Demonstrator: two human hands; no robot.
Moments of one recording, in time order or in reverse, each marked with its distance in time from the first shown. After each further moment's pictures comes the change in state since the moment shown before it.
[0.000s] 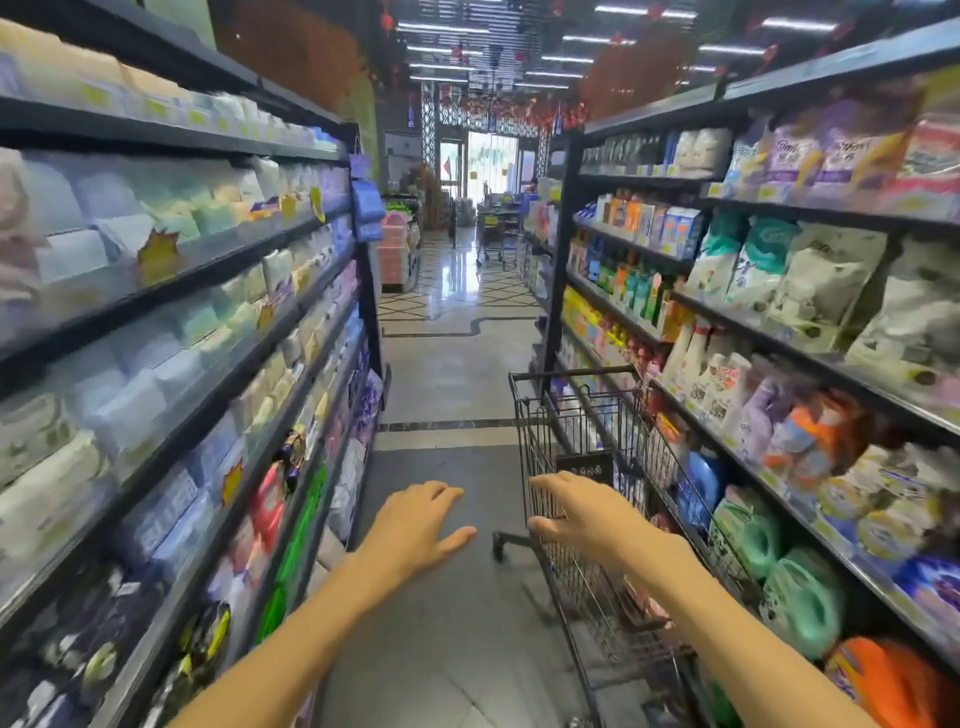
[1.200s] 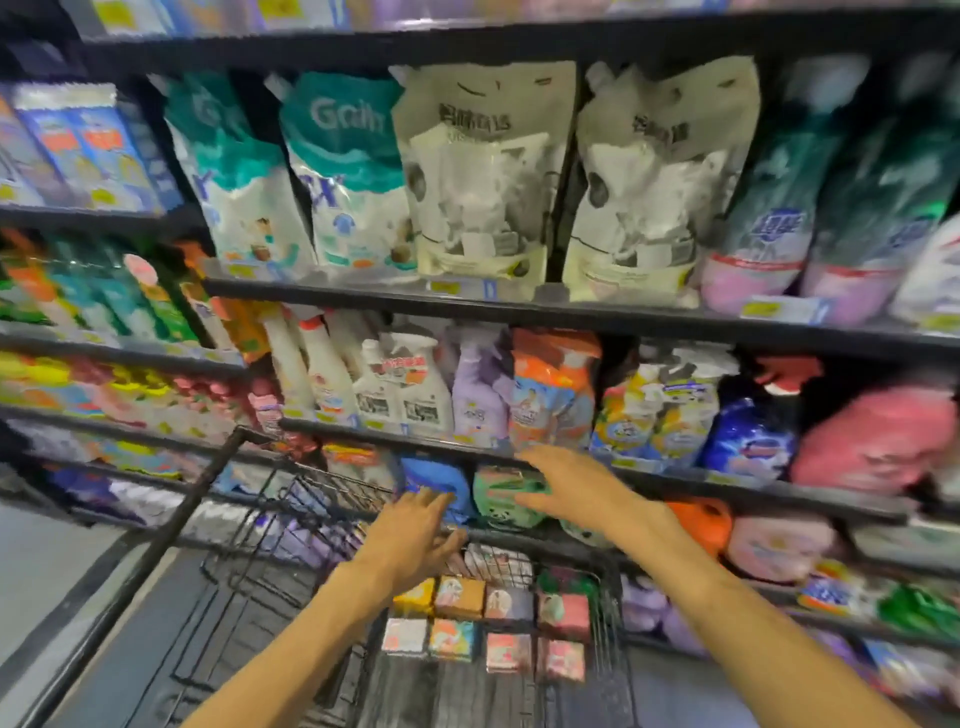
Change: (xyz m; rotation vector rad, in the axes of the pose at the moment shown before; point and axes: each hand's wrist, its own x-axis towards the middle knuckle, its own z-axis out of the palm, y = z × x) left_hand 0.734 0.234 0.198 -0.021 -0.361 1.184; right_hand 0.235 0.476 0.033 0.212 0.176 1.158
